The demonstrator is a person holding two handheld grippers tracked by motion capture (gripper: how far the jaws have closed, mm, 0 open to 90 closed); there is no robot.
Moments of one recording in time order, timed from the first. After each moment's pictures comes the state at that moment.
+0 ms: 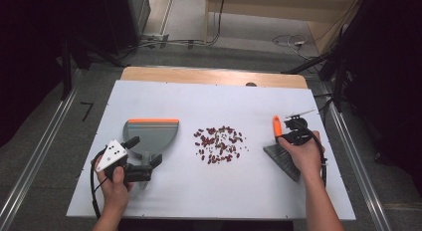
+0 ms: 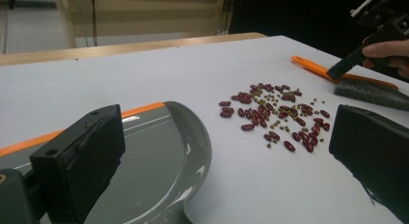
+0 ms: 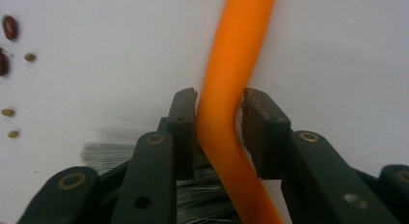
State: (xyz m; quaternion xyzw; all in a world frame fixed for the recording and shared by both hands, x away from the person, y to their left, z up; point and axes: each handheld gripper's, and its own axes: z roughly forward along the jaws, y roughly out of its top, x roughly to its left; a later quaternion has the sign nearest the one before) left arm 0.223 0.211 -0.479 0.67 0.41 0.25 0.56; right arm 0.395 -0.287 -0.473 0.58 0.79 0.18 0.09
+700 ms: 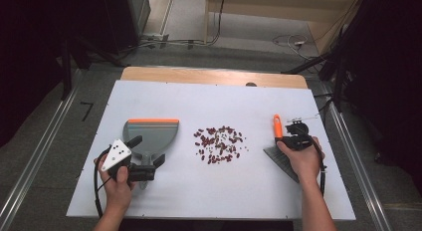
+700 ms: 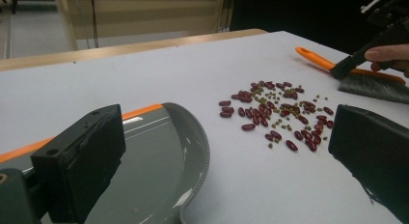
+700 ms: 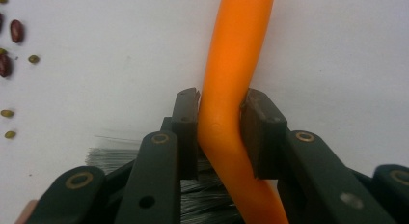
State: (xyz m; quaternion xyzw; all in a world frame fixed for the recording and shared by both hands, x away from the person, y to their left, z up) left arm 0.226 0.203 -0.479 0.68 0.40 0.26 0.55; right arm 0.381 -0.293 -0.484 0.57 0.78 0.24 0.12
